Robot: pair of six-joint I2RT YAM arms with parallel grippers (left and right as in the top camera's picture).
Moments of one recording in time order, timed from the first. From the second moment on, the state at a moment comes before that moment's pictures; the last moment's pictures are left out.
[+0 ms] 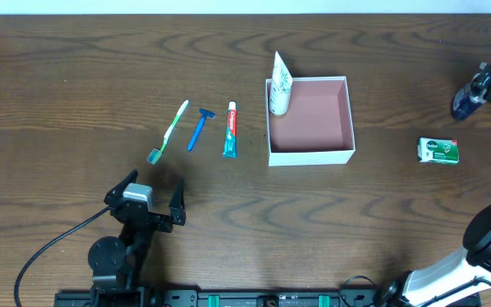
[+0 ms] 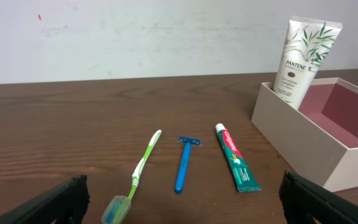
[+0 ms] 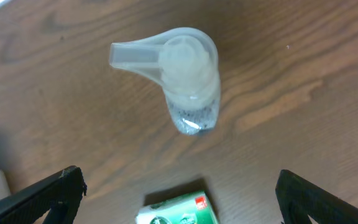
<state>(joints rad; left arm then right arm) 0.02 0.01 0.05 -0.16 0.26 -0.04 -0.54 1.86 1.61 -0.76 -0.17 0.01</state>
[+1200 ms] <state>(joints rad) 0.02 0.01 0.05 -0.16 0.26 -0.04 -0.54 2.00 1.32 -0.15 -0.14 -0.19</state>
